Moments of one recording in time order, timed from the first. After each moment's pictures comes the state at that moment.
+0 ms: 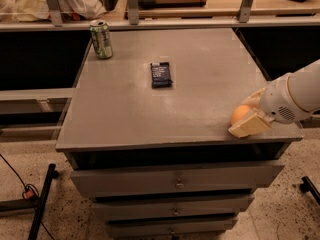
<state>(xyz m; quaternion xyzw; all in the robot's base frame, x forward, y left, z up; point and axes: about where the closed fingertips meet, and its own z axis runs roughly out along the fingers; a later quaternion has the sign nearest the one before) 0.496 -0.207 0.831 -0.50 0.82 0.09 0.27</state>
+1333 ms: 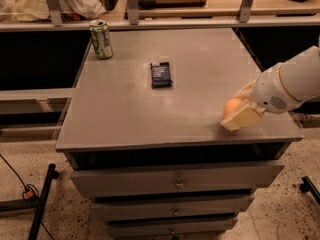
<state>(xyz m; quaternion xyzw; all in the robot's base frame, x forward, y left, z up) 0.508 -0.195 0.844 -0.51 0.81 0.10 0.28</state>
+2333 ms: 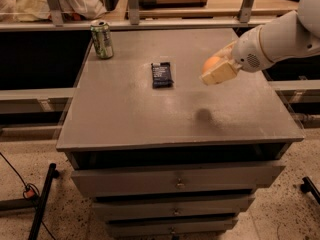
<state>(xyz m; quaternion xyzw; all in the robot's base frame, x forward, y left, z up) 0.613 -0.149 0.898 -0.49 0.77 0.13 0.38</state>
